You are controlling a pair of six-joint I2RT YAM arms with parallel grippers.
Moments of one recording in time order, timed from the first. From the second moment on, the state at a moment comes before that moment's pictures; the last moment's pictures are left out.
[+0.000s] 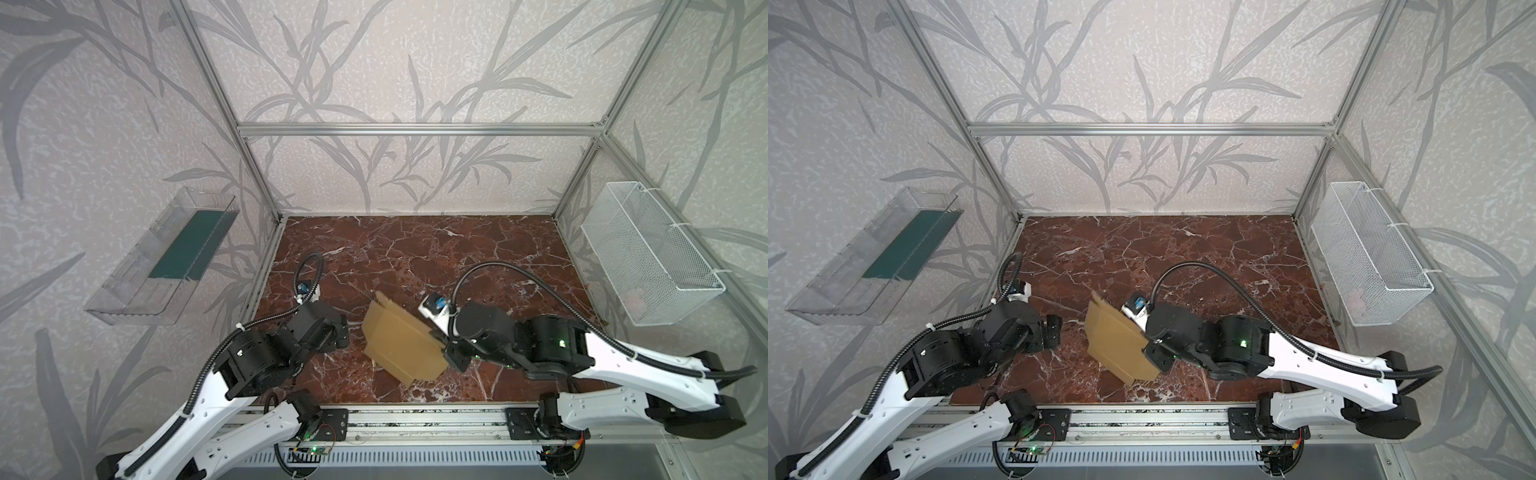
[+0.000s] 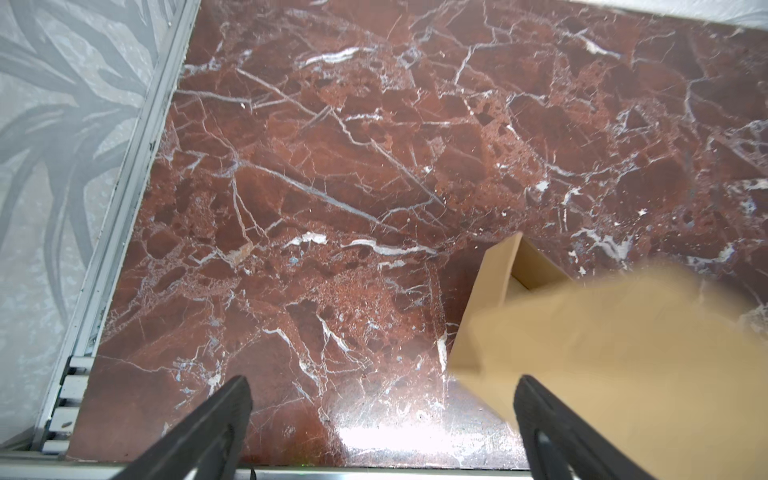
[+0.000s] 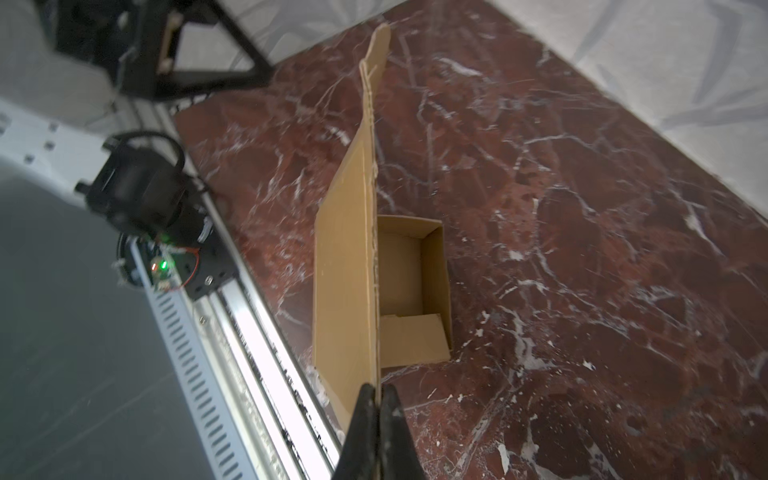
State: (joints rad) left arm -0.82 0.75 1.13 -1.35 -0.49 -0.78; right arm 1.28 1.12 1.31 -0.89 0.31 0.30
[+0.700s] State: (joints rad) left arm -0.82 0.76 1.06 -1.22 -0.36 -0.76; right arm 1.15 1.24 1.43 -0.88 0.66 0.65
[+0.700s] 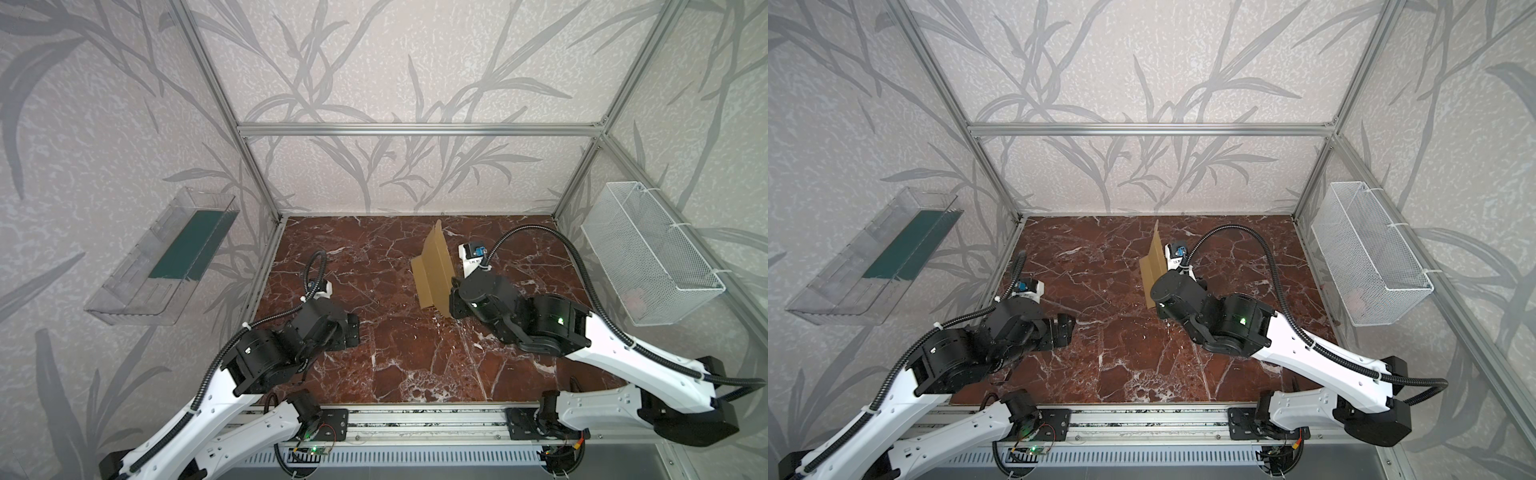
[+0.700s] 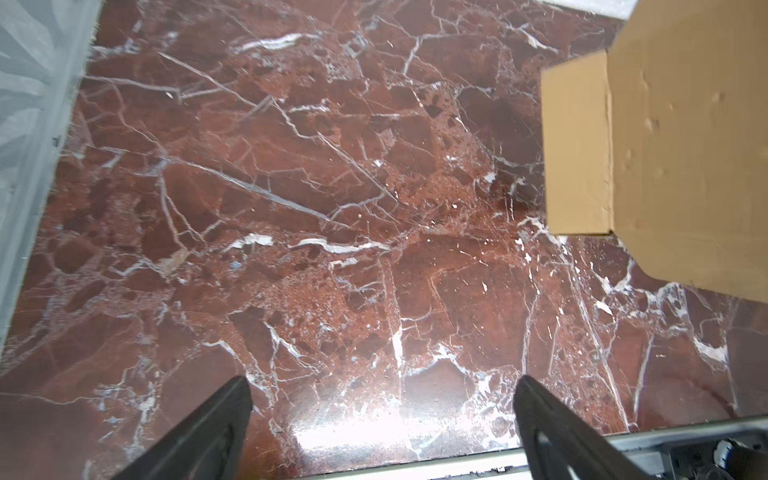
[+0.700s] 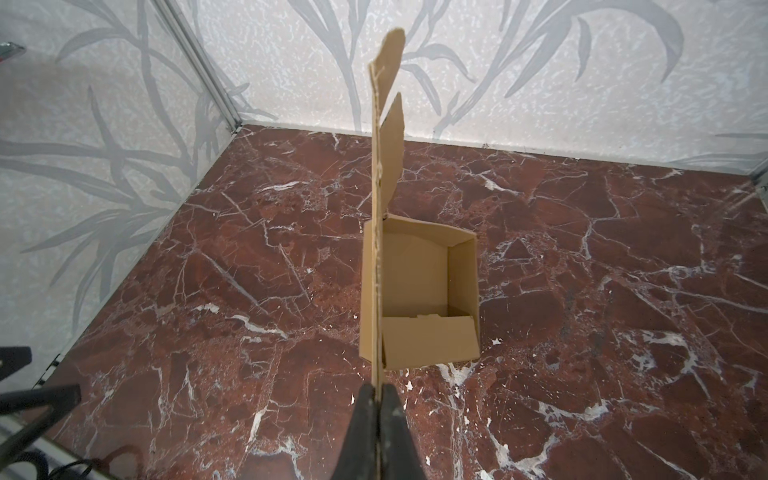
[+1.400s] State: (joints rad) left arm -0.82 0.67 0.87 -1.14 -0.22 -0.81; right arm 1.06 1.47 1.45 -0.90 0.59 0.76
